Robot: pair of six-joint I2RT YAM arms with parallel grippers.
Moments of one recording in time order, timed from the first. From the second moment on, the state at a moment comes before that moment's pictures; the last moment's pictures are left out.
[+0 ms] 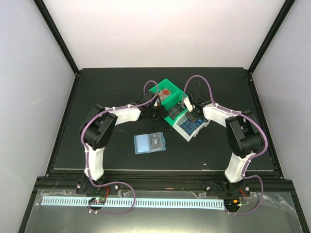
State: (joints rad) left arm -0.58 2.00 1.23 -0.13 0.25 -0.80; right arm 0.40 1.81 1.10 -0.40 0.18 -0.33
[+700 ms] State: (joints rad) left arm -0.58 2.00 1.23 -0.12 0.25 -0.79; right arm 0.38 1.81 1.11 -0.43 0.07 -0.26
